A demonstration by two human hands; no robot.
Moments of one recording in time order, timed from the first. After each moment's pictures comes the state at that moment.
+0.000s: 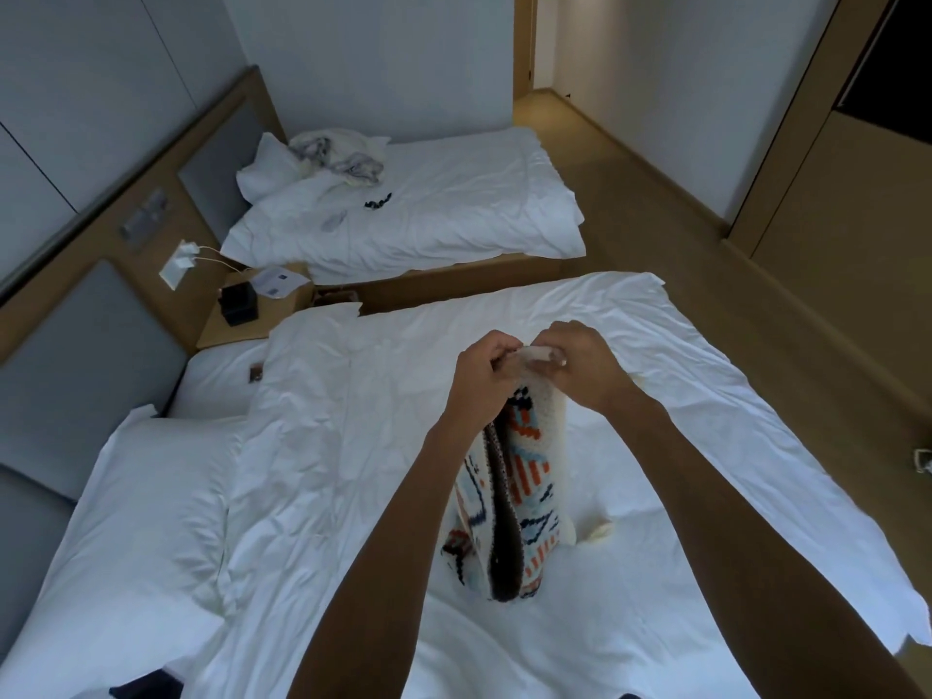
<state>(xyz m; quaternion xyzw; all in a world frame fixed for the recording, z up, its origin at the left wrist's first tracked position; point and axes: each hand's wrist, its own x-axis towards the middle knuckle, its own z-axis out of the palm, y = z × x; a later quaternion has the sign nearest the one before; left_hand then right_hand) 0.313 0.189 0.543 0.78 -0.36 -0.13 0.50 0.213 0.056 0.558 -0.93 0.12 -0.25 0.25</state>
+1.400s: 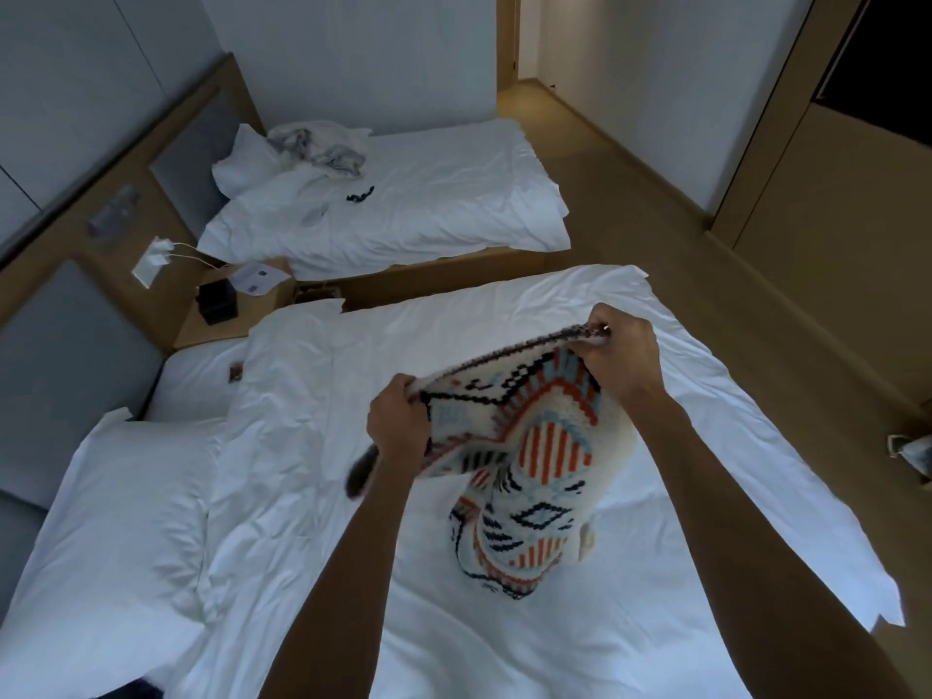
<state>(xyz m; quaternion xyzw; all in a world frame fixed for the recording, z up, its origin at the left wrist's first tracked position) 0.344 0.230 0.481 0.92 -0.15 0.01 0.37 0.175 0.013 0.562 -0.86 0.34 -0.30 0.25</state>
